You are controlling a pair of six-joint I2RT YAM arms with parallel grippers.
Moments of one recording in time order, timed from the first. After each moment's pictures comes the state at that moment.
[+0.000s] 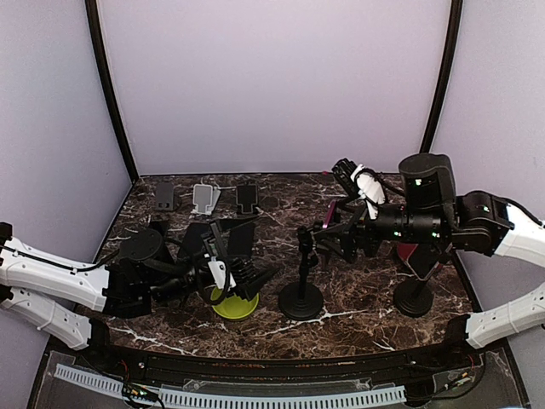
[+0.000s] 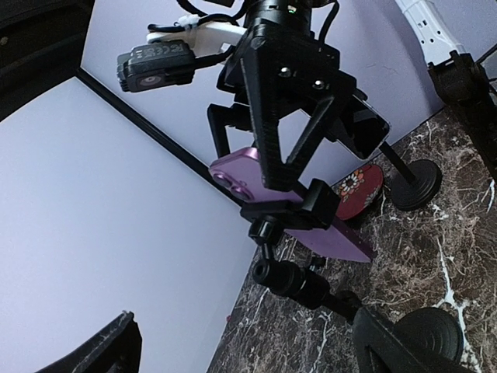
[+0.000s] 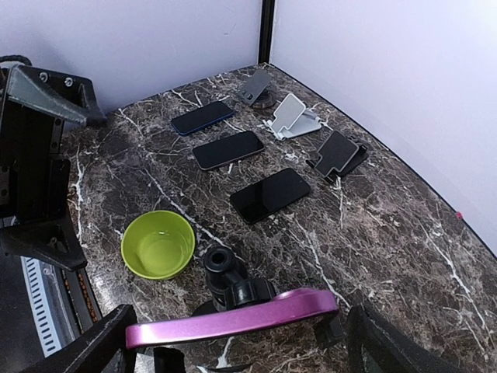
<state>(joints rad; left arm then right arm) -1.26 1.20 0.60 0.70 -0.15 0.87 1.08 1.05 1.08 -0.48 0.10 -0.01</state>
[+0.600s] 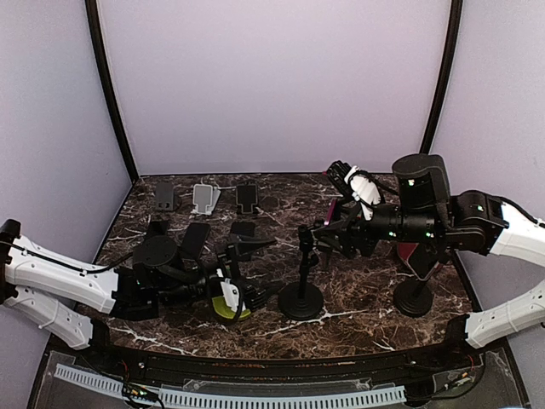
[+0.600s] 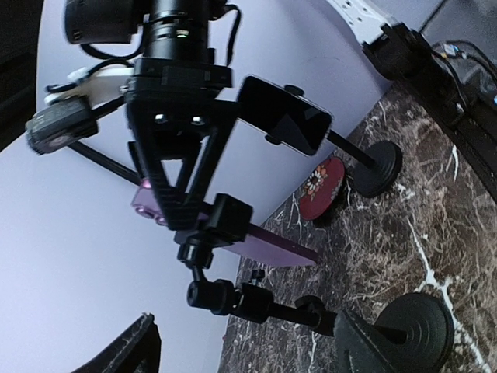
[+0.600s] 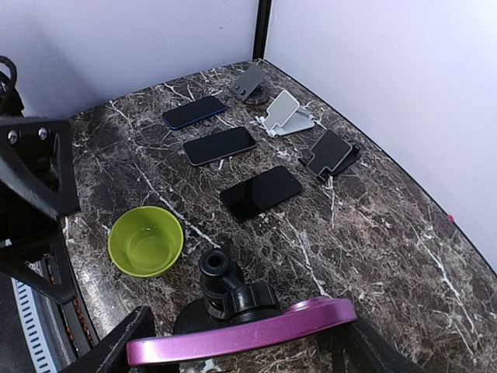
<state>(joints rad) -1.27 1.26 0.60 0.69 -0.04 1.00 1.09 1.08 1.09 -0.47 0.12 -0.05</state>
